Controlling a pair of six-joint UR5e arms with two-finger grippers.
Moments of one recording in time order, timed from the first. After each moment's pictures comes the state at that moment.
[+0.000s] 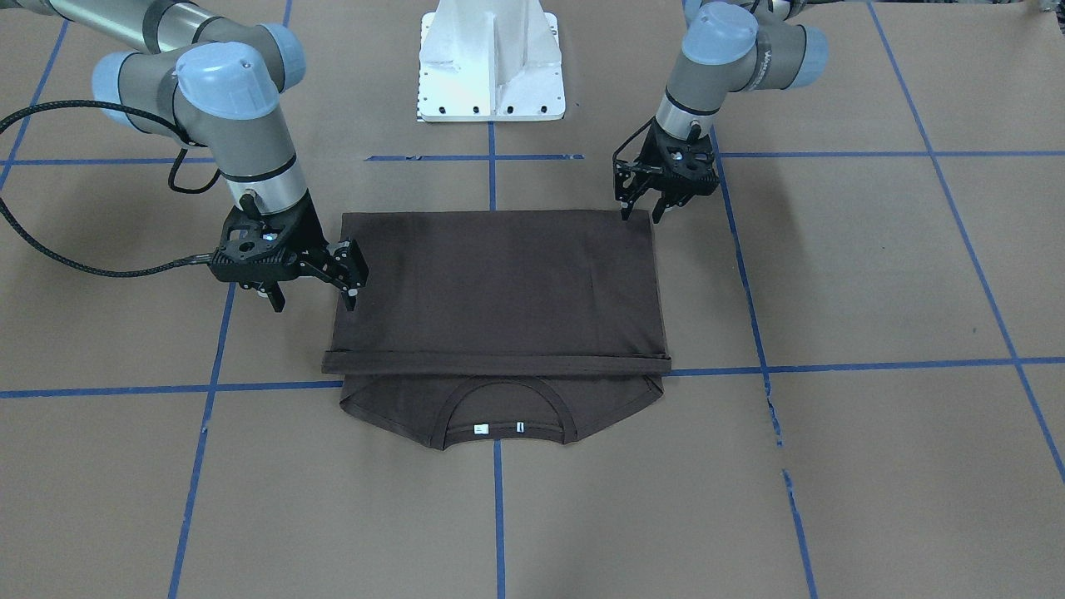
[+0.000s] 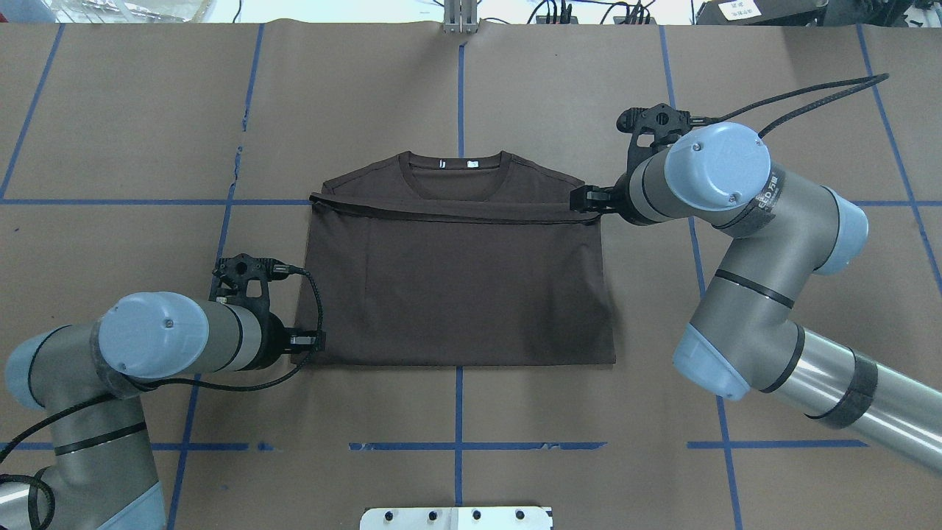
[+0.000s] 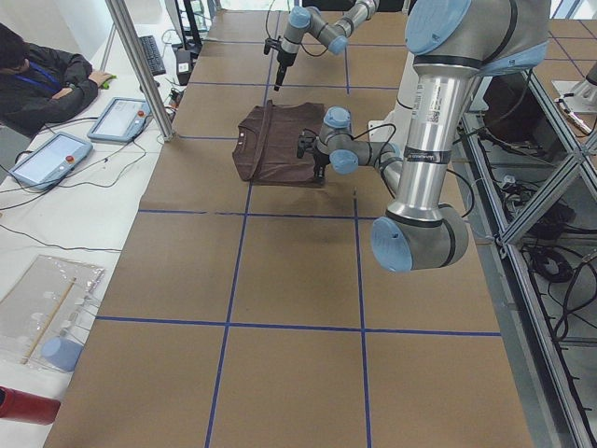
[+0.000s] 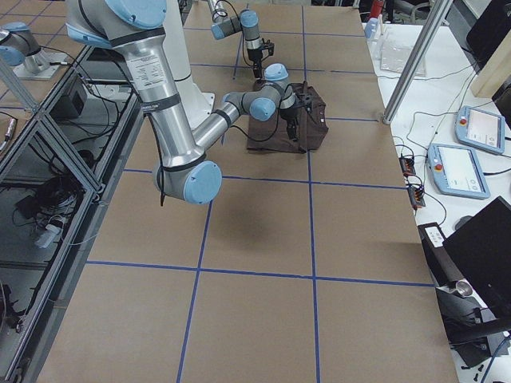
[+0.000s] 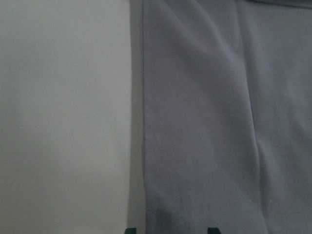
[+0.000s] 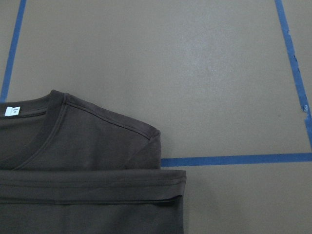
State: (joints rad) left arm -0.40 -1.78 -1.91 -1.97 -1.69 -1.28; right arm 0.66 -1.15 1.79 -1.36 1.71 1.17
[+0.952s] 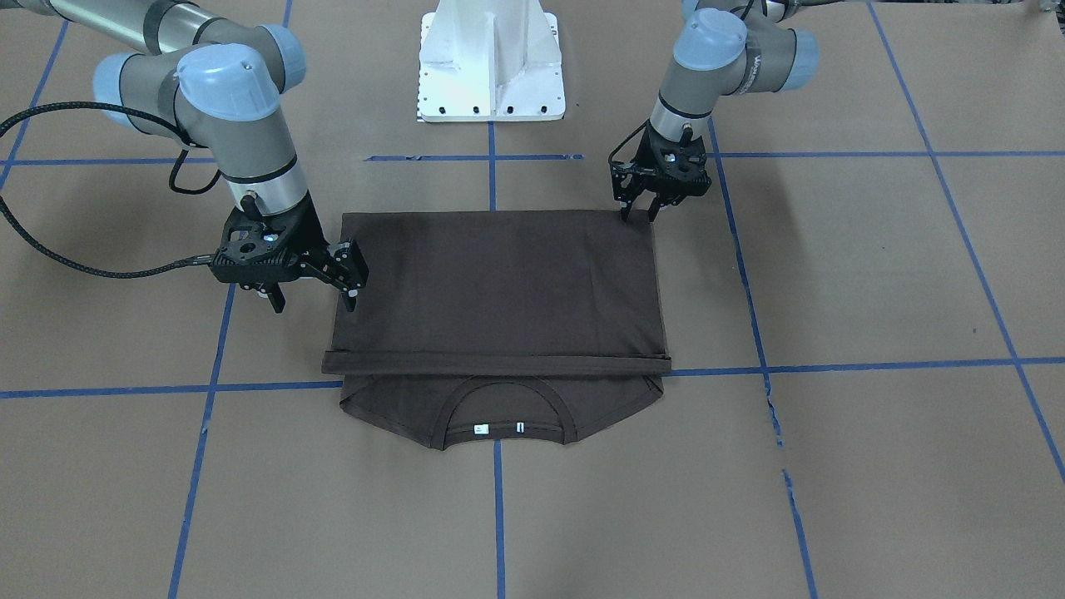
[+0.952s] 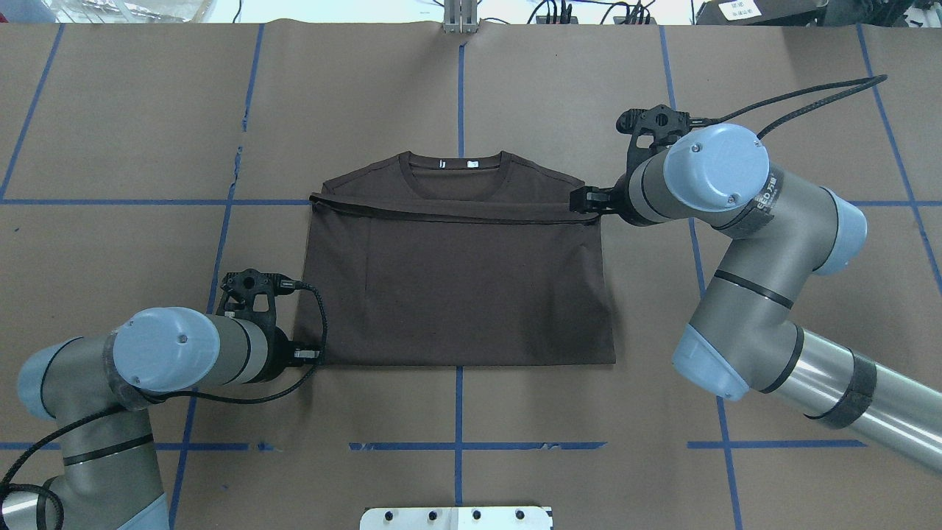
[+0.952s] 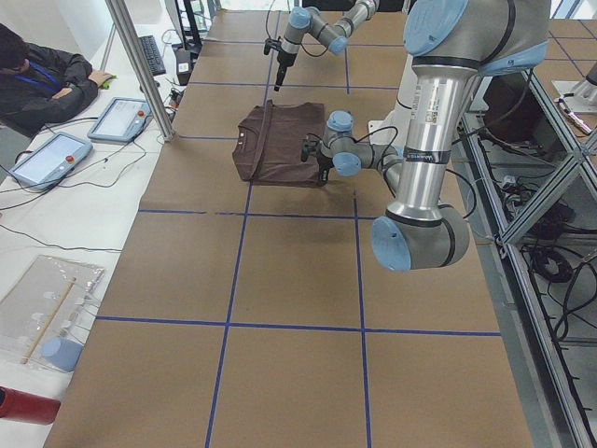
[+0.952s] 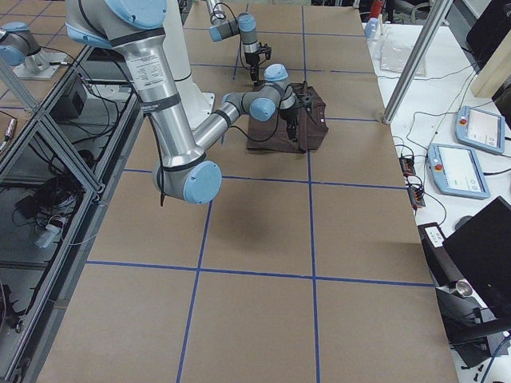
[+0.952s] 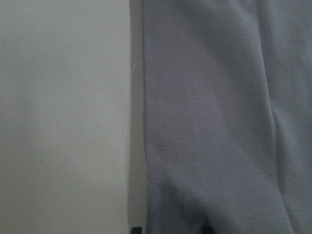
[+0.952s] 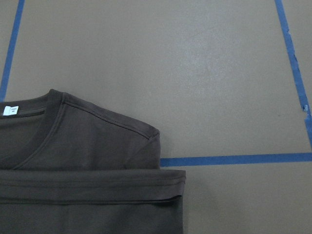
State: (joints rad) left arm -0.37 -1.78 -1.89 -1.97 -1.68 -1.29; right arm 0.66 -1.15 1.79 -1.36 1.71 1.17
